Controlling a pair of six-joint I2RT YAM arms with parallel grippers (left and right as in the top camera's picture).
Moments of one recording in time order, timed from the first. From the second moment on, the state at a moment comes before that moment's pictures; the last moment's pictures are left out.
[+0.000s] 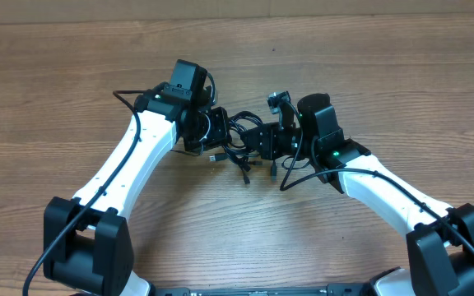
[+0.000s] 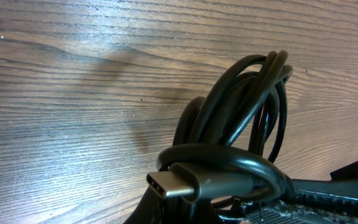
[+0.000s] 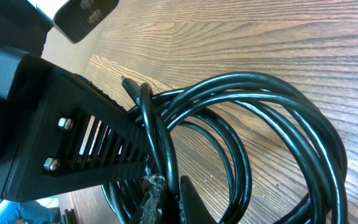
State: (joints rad) left arm -0.33 1.73 1.35 -0.86 0.43 -0.57; right arm 0.44 1.60 0.88 0.09 -0.64 0.46
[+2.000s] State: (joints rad) left arm -0.41 1.74 1.35 -0.91 0.21 0.01; right arm 0.44 1.59 0.88 0.03 -0.59 0.40
